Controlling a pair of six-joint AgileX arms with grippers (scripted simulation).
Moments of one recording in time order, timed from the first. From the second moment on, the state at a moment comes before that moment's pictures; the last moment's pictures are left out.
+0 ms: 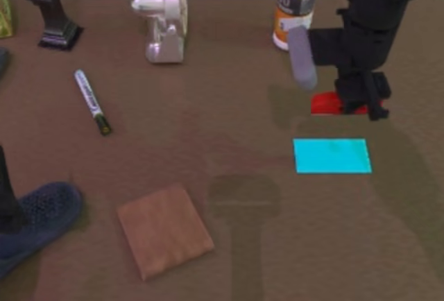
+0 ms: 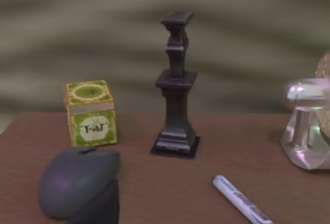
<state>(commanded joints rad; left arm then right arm) 0.00 0.00 0.00 0.00 0.00 0.00 0.41 2.17 1.93 -1.34 0.00 -1.19</state>
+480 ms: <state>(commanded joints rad) 0.00 0.00 0.00 0.00 0.00 0.00 0.41 2.19 1.95 -1.33 0.00 -1.16</state>
